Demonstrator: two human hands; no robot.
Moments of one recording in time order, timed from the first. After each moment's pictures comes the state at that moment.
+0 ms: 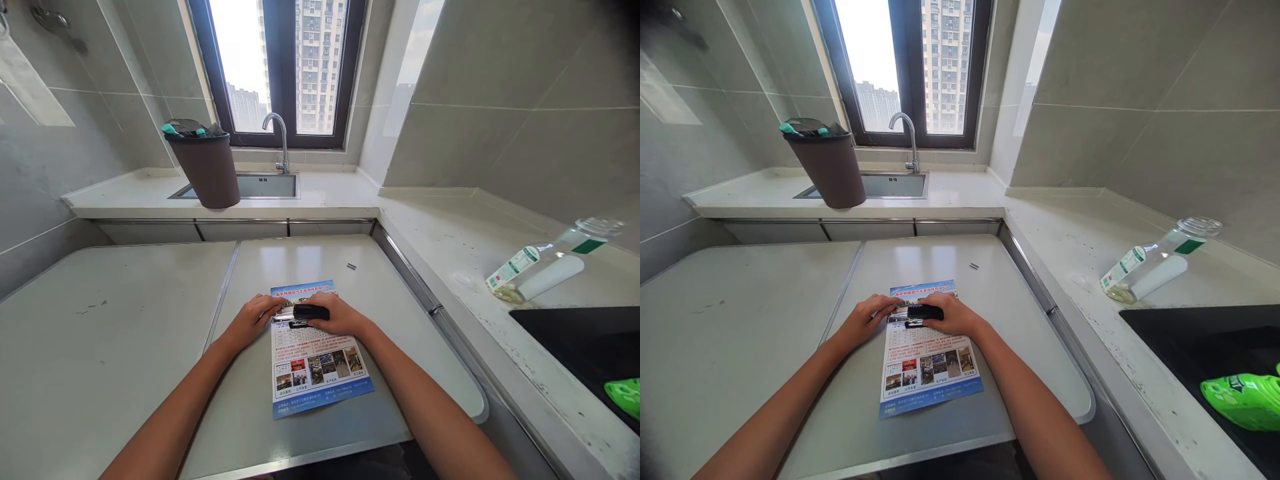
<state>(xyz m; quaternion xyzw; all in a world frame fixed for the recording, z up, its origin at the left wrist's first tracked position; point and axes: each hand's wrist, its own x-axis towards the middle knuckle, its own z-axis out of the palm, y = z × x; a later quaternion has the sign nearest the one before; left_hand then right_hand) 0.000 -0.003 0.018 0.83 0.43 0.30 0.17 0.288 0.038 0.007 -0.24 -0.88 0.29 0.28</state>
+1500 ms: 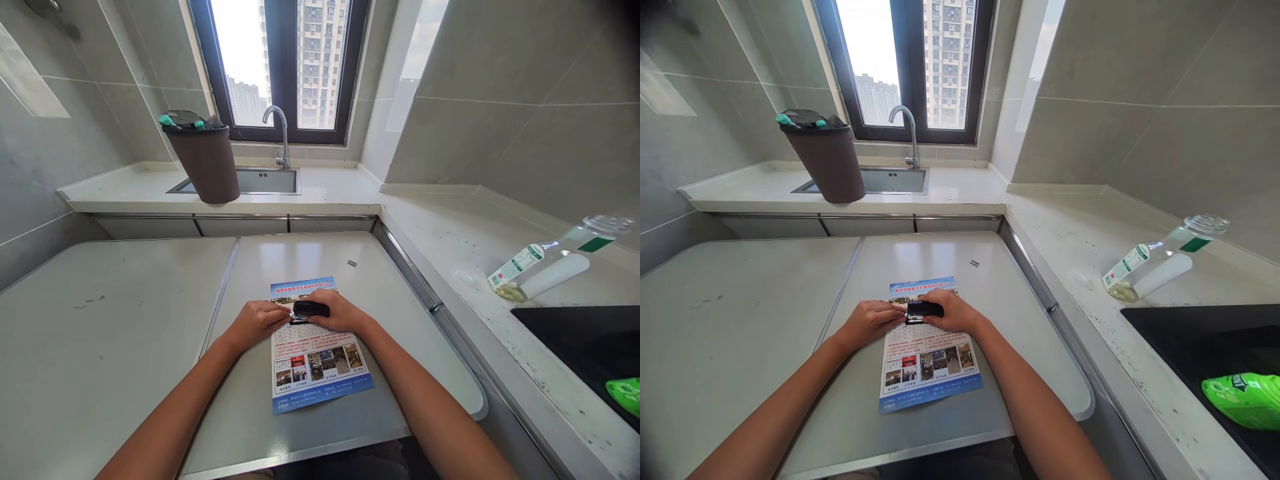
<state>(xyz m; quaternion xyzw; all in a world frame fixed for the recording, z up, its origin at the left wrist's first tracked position) 0.008 -0.003 0.009 0.91 0.31 0.26 0.00 0.288 0.038 0.006 -0.23 -0.89 0.28 0.28</state>
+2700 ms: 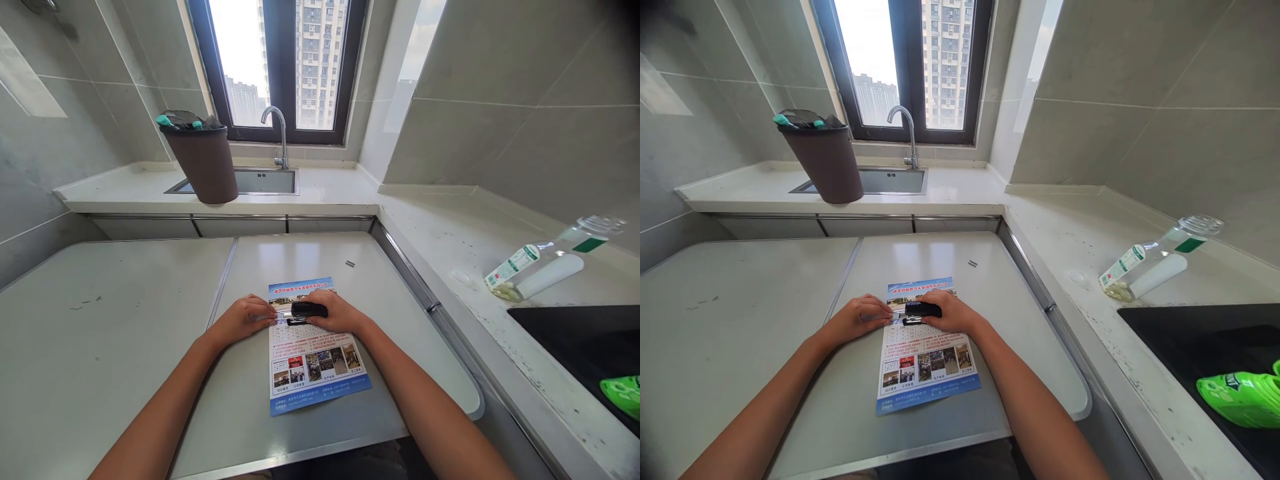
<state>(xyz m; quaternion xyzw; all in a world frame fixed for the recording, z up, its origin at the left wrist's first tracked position) -0.017 0.001 0.023 0.87 0.35 0.27 0.21 0.287 0.037 0.009 -0.23 -0.89 0.28 0.28</state>
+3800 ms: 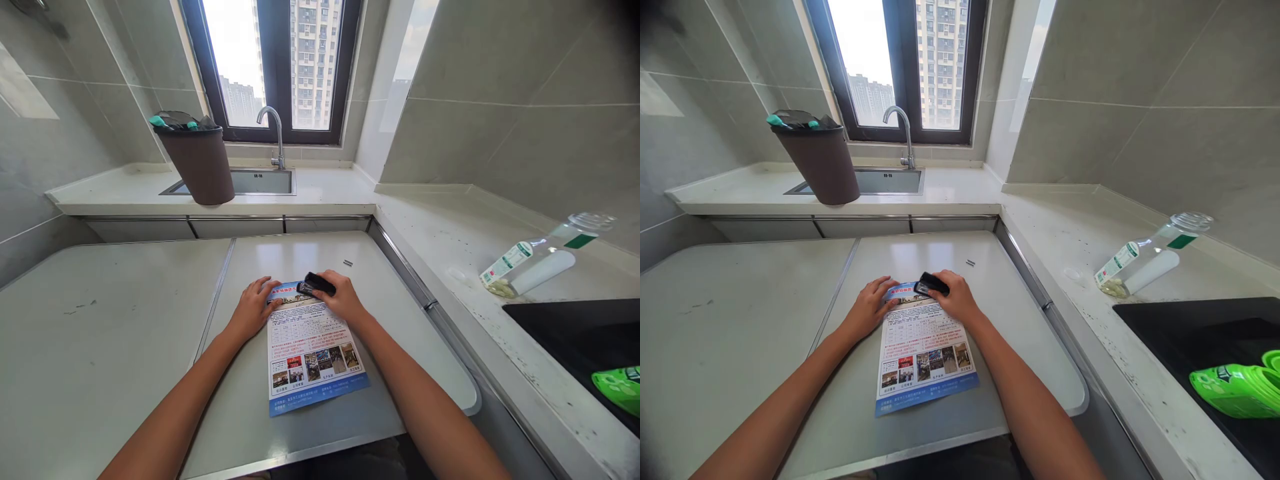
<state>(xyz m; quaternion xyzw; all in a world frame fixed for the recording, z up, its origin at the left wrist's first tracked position) 0.010 0.018 0.000 0.80 0.51 0.29 0.07 0.292 0.046 0.020 -0.39 -0.79 0.22 0.42</state>
